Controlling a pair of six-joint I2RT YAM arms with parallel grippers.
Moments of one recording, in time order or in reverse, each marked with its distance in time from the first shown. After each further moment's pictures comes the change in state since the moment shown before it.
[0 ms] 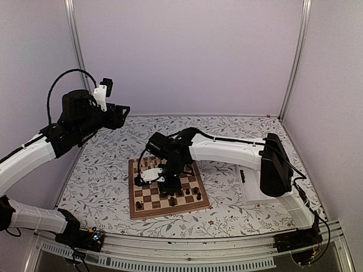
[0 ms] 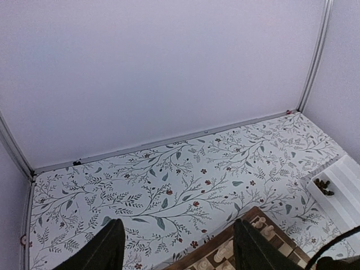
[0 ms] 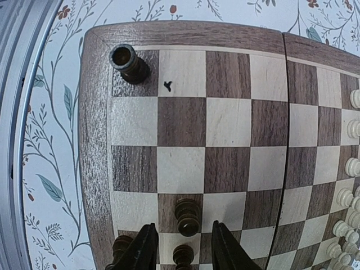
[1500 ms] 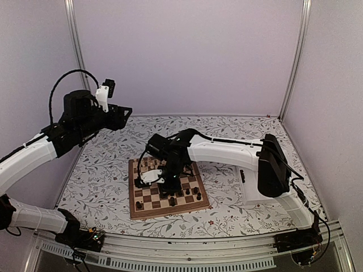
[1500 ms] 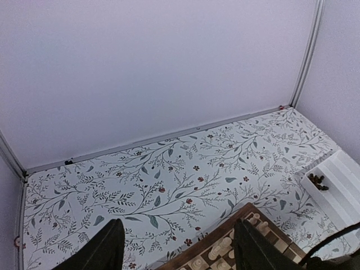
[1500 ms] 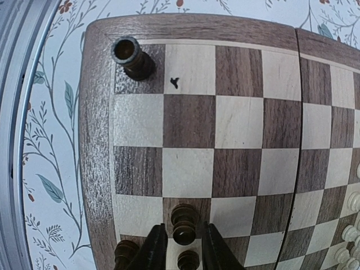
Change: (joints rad) left arm 0.004 0.013 0.000 -0.001 0.045 -0.001; right arm 0.000 0.025 0.023 -0.022 -0.015 -0.005
